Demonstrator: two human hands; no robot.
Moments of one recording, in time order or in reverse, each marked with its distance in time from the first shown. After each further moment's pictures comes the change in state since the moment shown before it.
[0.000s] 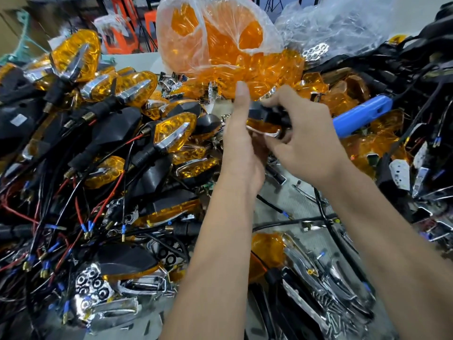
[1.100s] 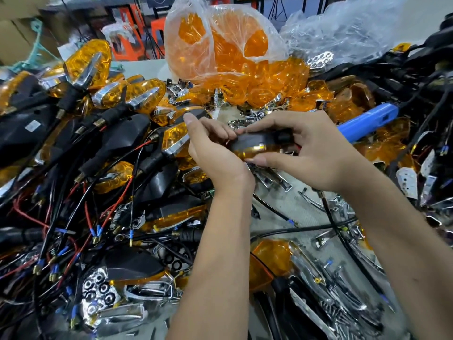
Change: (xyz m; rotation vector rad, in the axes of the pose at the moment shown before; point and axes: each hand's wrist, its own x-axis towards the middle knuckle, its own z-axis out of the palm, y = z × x) left_hand 0.011 0.003 -0.018 -0.164 0.292 0.594; right_hand 0.001 -0.003 -0.011 0.304 -0.251 0.014
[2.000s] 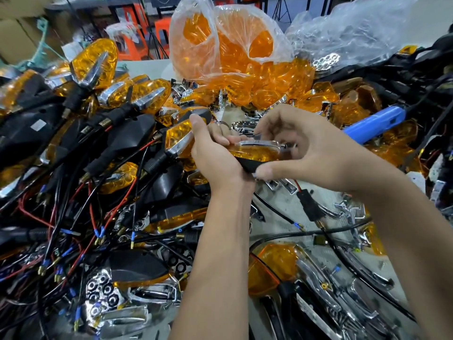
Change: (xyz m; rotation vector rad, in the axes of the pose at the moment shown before) left_hand 0.011 0.004 -0.007 -0.099 -0.051 -0.238; right_hand 0.006 -0.014 -0.004 0.110 -0.145 0.167
